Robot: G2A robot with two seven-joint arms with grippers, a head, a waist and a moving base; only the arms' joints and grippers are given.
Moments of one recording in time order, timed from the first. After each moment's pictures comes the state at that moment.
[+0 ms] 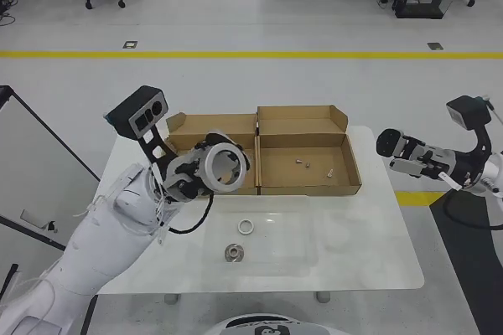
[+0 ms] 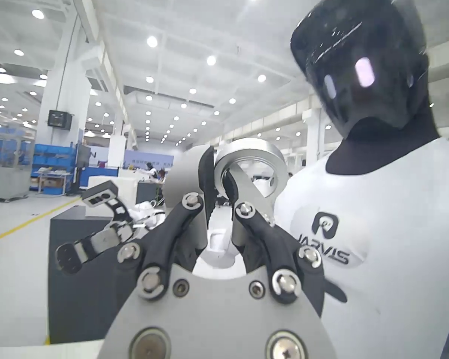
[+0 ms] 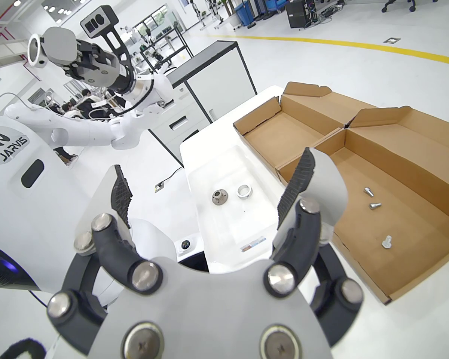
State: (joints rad) left arm 1.07 -0.98 -0.96 -1.96 -0.15 -1.01 -0.11; right arm -1.43 -0.81 1.76 -1.76 0.43 -0.61 1.21
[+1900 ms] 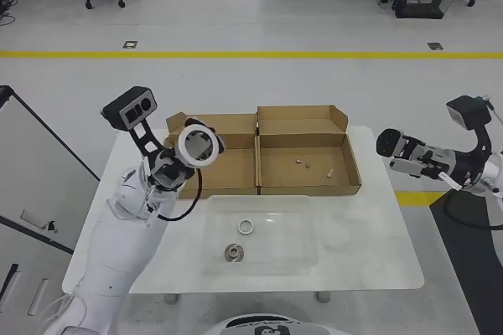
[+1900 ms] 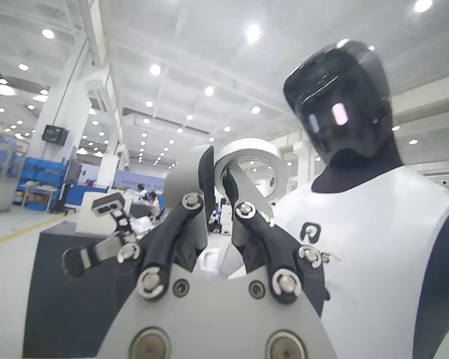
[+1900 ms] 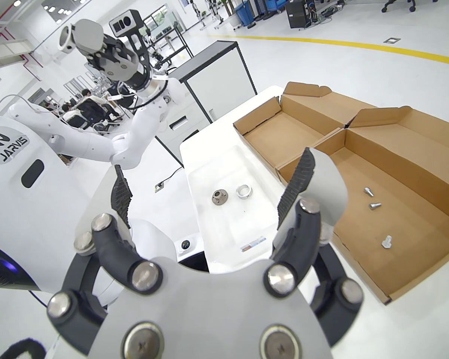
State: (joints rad) left arm 1.23 -1.23 -1.25 -1.80 -0.46 -1.01 -0.70; right arm -1.43 -0.81 1.76 -1.76 0.43 -0.61 1.21
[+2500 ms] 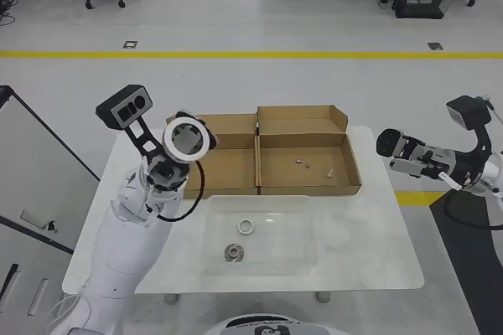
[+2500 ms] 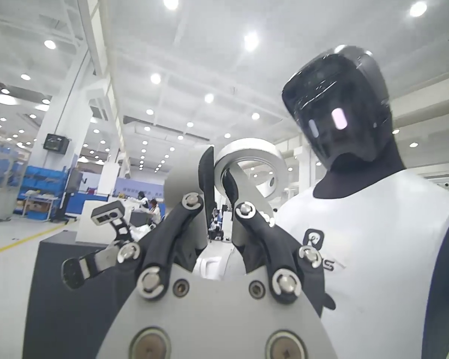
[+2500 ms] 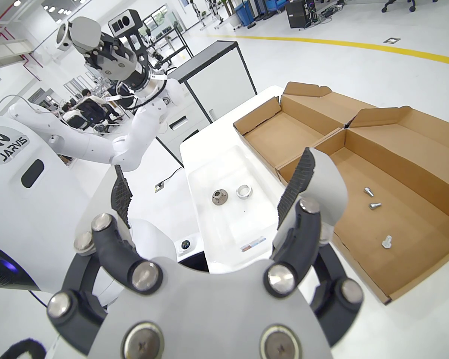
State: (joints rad) left arm 1.24 -1.27 -1.24 -1.85 -0.53 -1.01 -0.63; right arm -1.43 -0.81 1.76 -1.76 0.43 -0.61 1.21
